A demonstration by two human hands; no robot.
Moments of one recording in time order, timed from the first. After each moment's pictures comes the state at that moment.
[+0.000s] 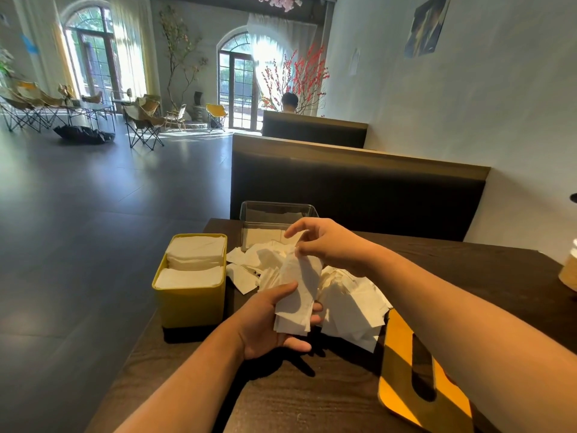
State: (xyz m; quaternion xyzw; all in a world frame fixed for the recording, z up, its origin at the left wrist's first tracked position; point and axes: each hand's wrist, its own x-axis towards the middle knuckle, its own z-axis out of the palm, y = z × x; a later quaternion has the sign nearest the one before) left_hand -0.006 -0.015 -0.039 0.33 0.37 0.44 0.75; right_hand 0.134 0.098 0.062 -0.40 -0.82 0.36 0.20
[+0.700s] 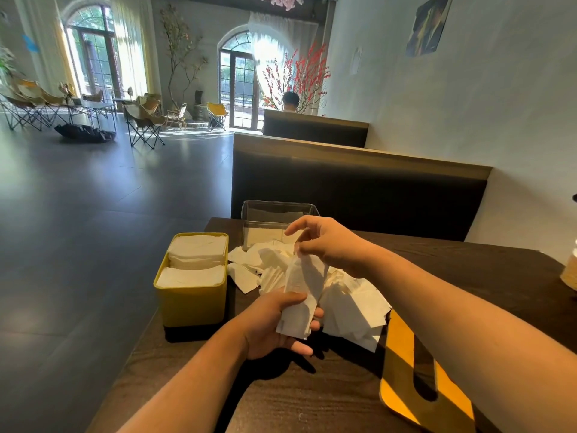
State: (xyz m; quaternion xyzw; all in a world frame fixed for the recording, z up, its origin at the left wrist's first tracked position) left_hand -0.005 -0.010 -0.044 0.36 0.40 0.41 0.74; right_hand 0.130 0.101 0.057 -0.40 -0.80 0.39 0.22
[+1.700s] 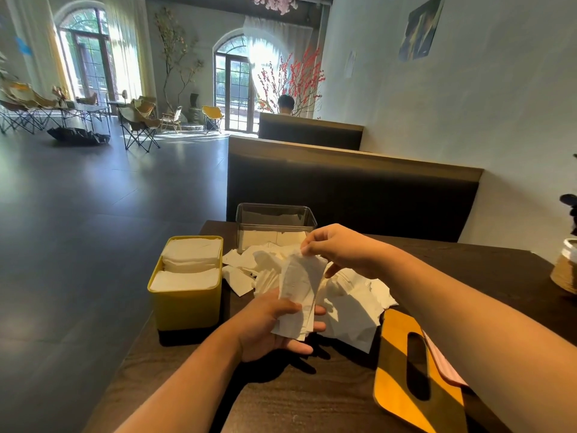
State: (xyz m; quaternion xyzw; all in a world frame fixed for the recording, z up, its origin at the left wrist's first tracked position) left_hand -0.003 -0.020 -0.034 0.40 0.35 0.44 0.73; right_hand 0.159 0.105 0.064 -0.45 -0.79 0.39 0.15
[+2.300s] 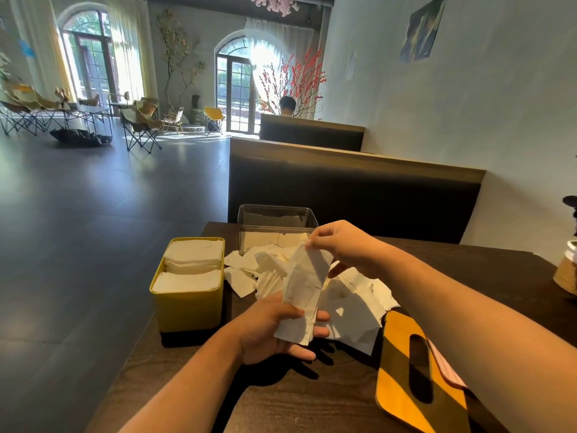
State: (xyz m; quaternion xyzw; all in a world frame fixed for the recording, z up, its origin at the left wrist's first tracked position) left_hand -0.005 -0.018 -0.037 0.41 0.32 0.41 0.74; right_hand 0.157 0.103 0.067 -0.47 -0.77 0.37 0.21
